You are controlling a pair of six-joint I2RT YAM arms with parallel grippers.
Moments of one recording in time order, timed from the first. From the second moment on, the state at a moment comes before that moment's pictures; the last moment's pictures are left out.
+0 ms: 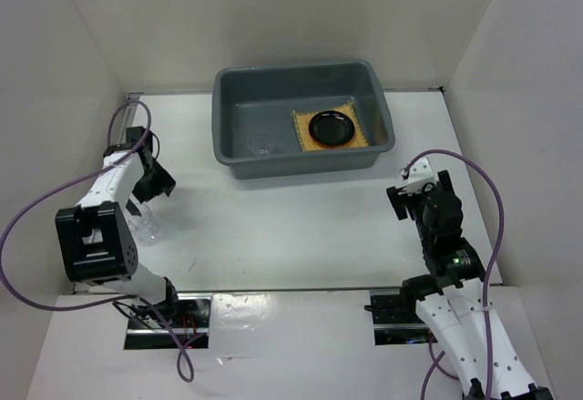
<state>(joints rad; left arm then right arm) 0.19 1.51 1.12 -0.91 -0.32 -0.63 0.21 0.47 0.56 -0.42 0.28 -0.38</state>
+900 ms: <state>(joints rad) 0.19 1.44 1.65 -0.50 -0.16 -0.81 0.21 0.48 0.56 -0.42 0.28 -0.38</state>
